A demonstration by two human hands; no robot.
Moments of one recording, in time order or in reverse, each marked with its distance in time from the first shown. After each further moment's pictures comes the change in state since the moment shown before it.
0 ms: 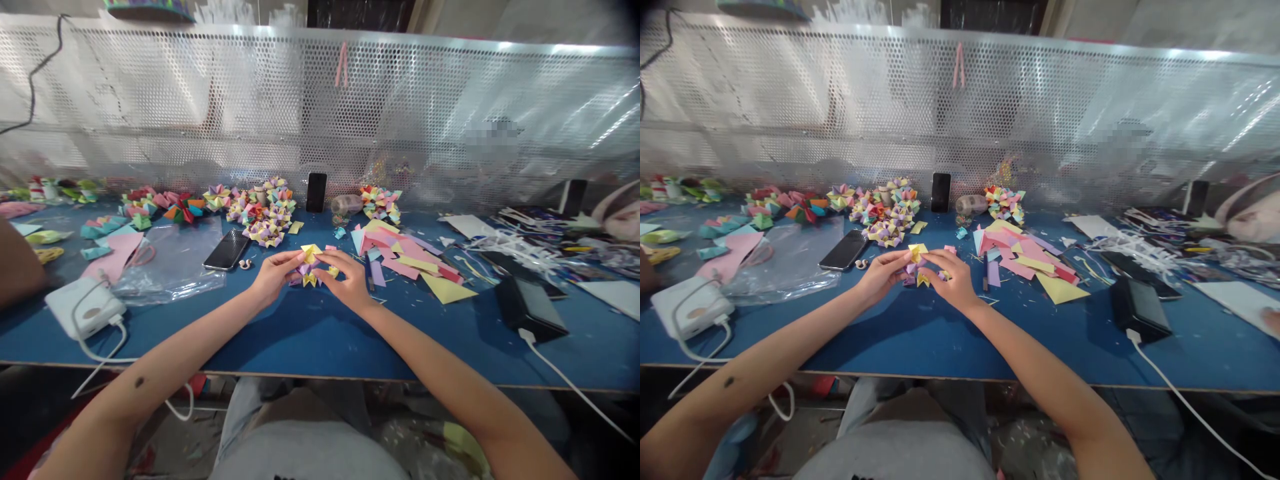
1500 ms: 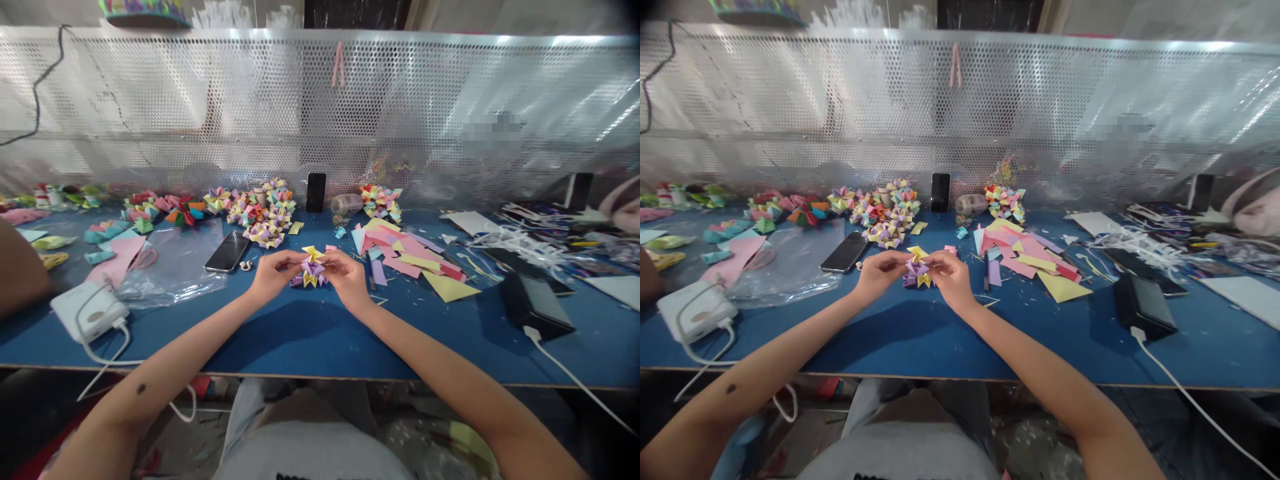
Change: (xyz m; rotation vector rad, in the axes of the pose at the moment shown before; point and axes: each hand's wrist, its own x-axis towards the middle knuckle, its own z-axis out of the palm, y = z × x) left_hand -0.001 0.001 -0.009 0.548 -0.119 0.524; right_hand -0.002 0.005 0.012 0.413 0.036 0.267
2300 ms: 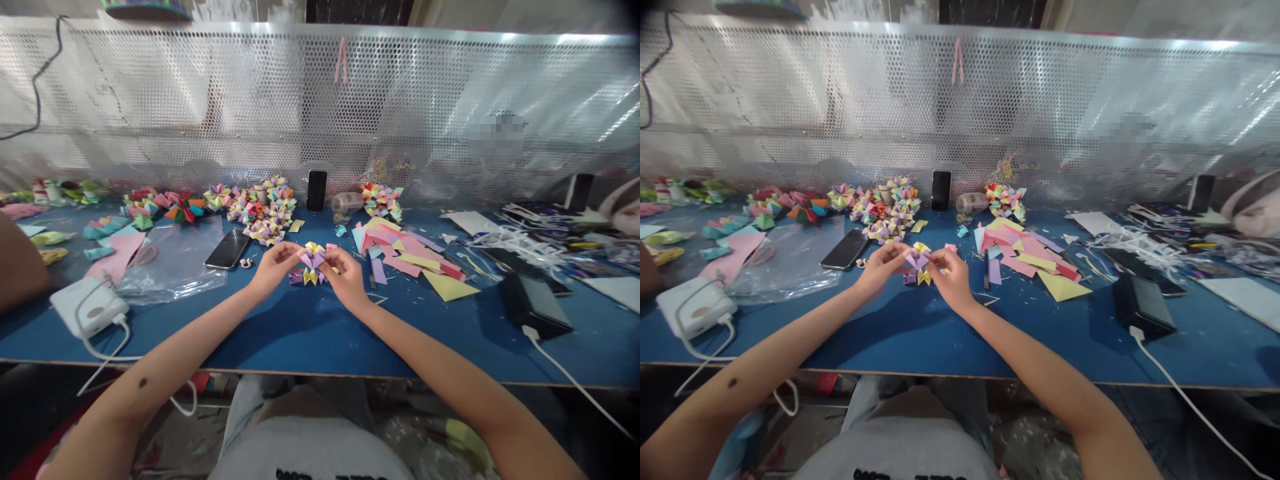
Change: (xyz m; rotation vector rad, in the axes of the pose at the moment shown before) left_hand 0.006 0.004 -0.001 -0.142 -0.023 -0.253; right_hand -0.001 0.004 -0.002 -0.318 0.002 -0.105
